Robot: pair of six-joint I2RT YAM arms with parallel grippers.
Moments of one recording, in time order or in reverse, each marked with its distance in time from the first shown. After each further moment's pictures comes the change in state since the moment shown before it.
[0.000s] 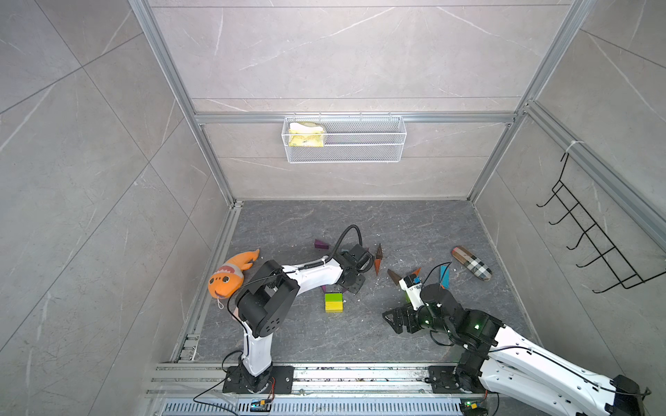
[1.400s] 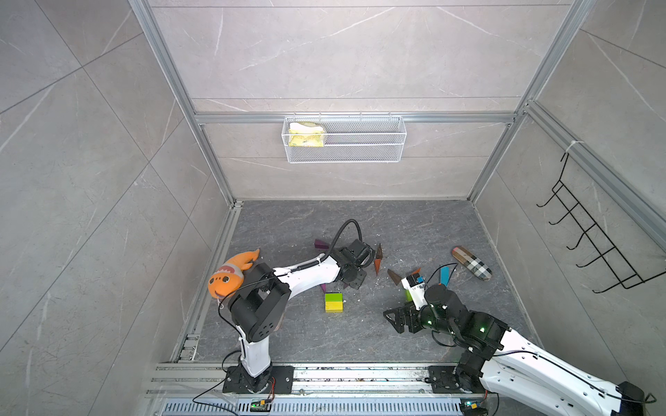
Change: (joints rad) left arm 0.000 -0.046 0.028 -0.026 0.002 -0.018; right arm 0.000 -0.043 0.000 0.000 0.001 0.000
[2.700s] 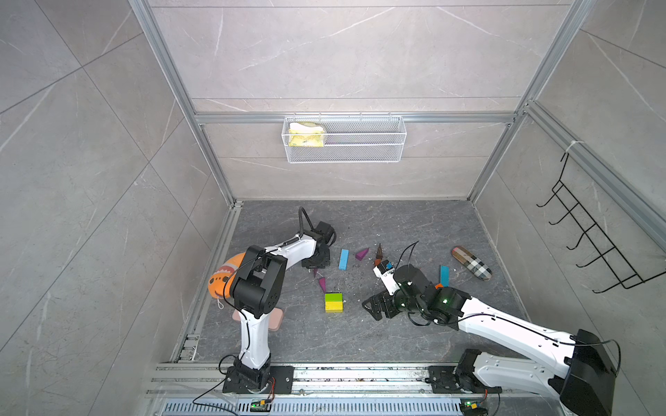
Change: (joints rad) left arm 0.356 0.132 0.087 -0.108 -0.074 -0.294; right arm 0.031 0.394 0.227 0.098 -0.039 -0.106
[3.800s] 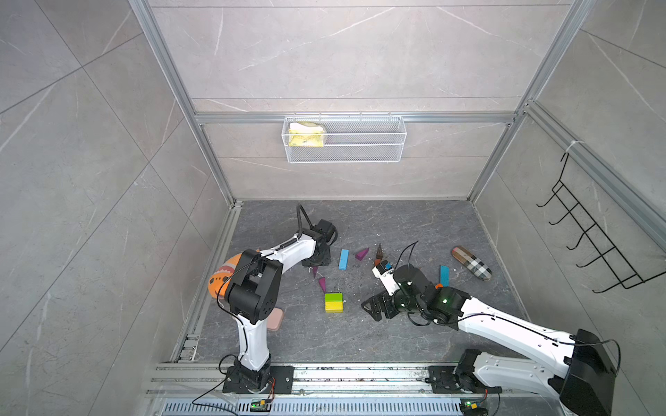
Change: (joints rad) left arm -0.018 -0.061 0.000 -0.026 -0.049 -0.088; right arm 0.003 0.016 0.005 0.006 -0.022 -0.011
